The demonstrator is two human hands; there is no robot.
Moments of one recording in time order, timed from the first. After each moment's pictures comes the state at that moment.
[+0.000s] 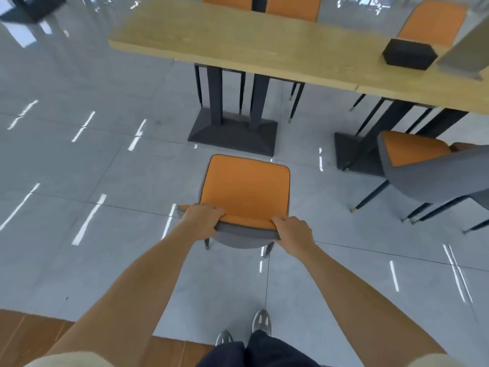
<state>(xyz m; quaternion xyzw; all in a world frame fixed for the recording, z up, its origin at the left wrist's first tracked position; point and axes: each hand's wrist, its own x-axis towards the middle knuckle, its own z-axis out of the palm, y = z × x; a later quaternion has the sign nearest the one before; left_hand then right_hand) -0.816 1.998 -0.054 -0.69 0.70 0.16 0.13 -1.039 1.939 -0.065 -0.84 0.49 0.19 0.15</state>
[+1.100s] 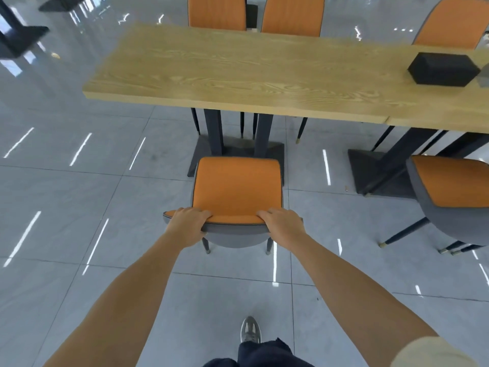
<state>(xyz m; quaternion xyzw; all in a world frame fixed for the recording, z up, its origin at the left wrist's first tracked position) -0.650 1.751 -0.050 -0.71 0.67 0.16 0.13 -0.869 1.680 -0.065 -0.90 0.41 0.07 0.11</state>
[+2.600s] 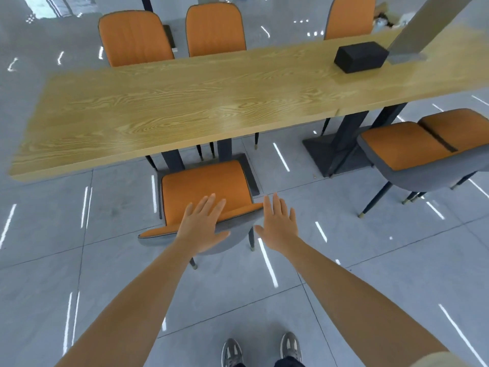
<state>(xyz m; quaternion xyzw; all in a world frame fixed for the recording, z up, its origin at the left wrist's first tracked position) -0.599 1.637 -0.018 -0.60 0.78 0.14 0.12 -0.783 1.642 -0.034 -0.70 0.68 0.07 0.20</state>
